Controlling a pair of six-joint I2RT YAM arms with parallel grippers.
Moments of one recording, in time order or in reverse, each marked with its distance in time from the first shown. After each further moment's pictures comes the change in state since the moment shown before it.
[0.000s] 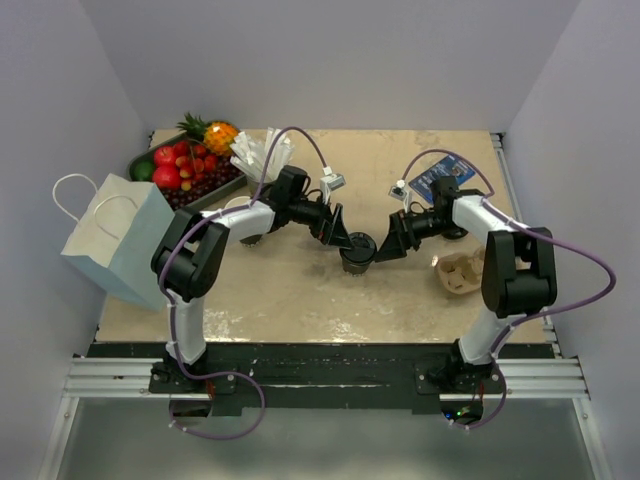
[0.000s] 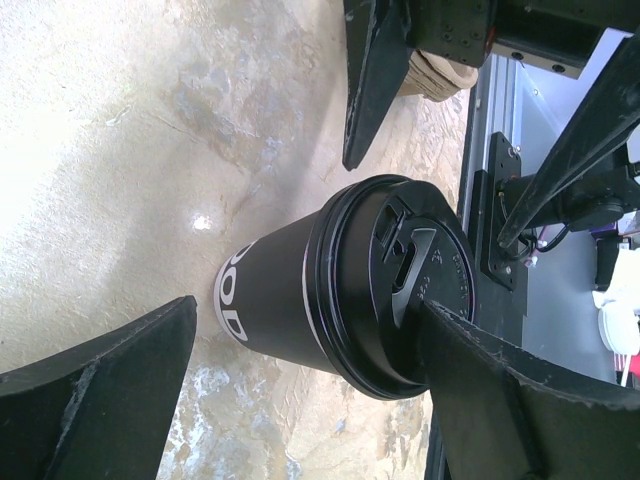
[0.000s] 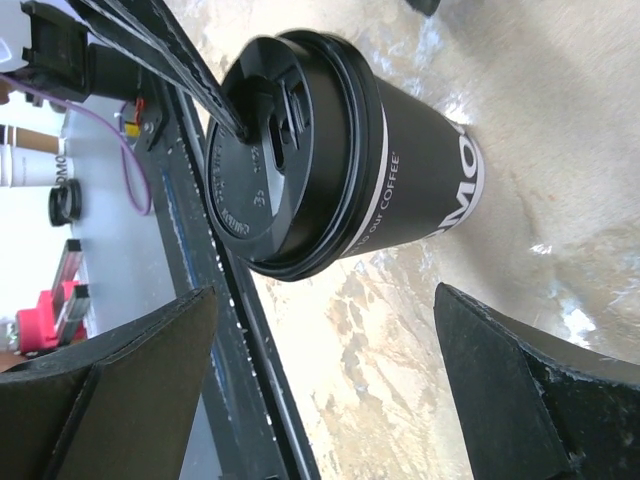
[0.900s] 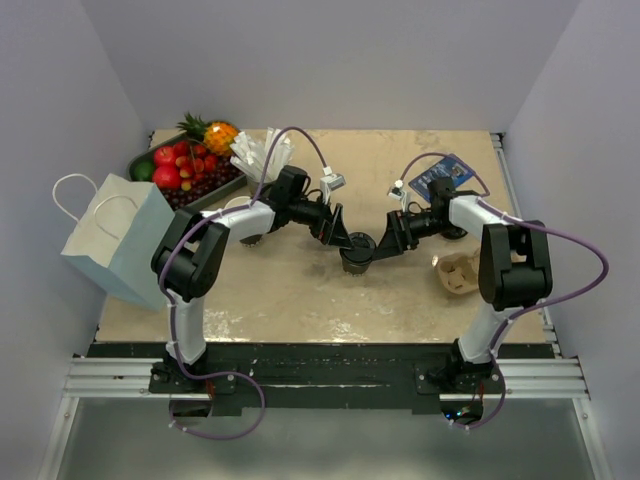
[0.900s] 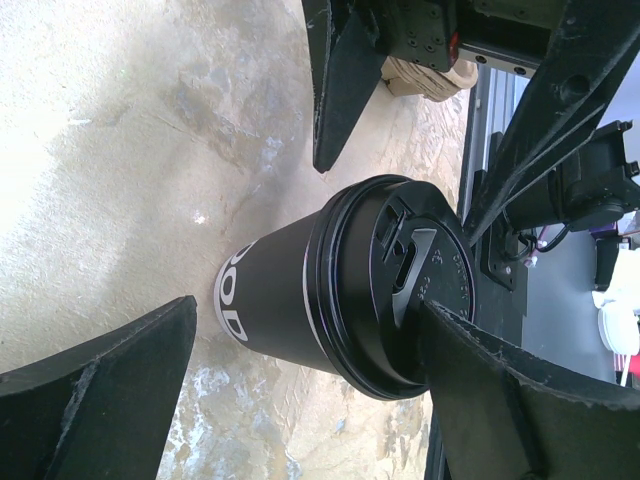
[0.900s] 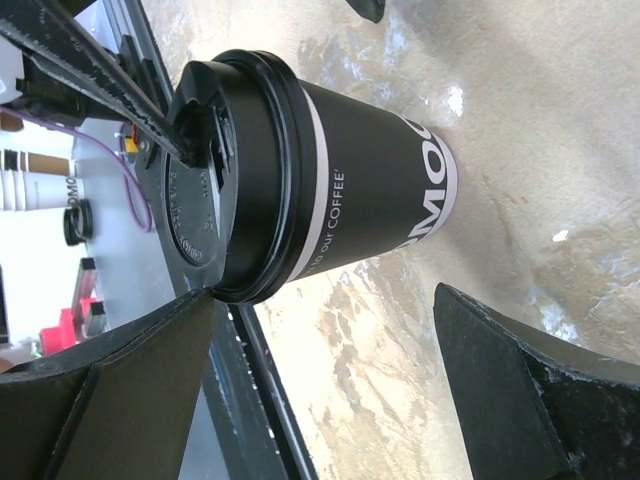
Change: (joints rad) left arm 0.000 0.001 0.000 0.000 0.000 0.000; right arm 0.001 0.059 0.001 0.069 0.011 0.085
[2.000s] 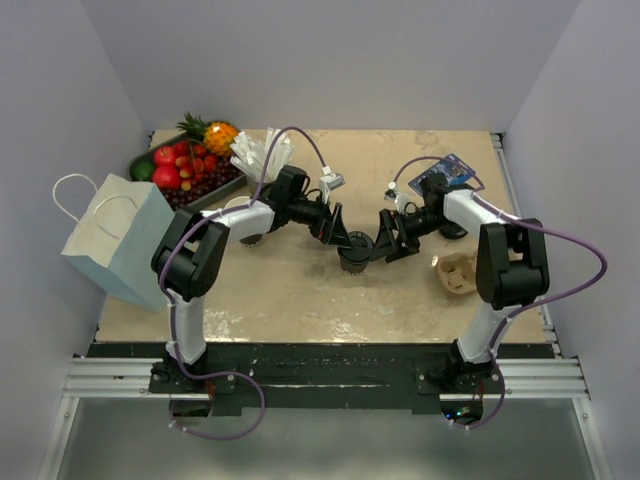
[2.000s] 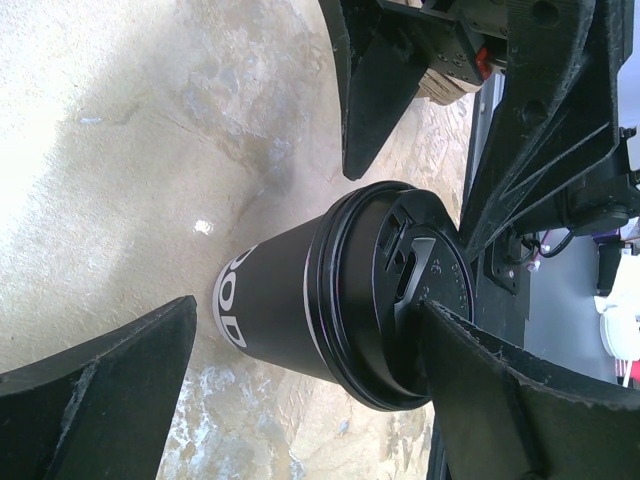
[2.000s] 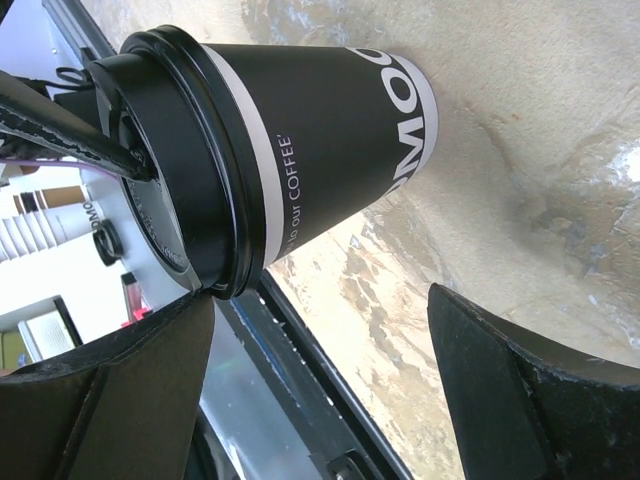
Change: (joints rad) left arm 0.000 0.004 0.000 0.002 -0.009 -0.004; right arm 0.048 0.025 0.069 -0.117 0.212 0.207
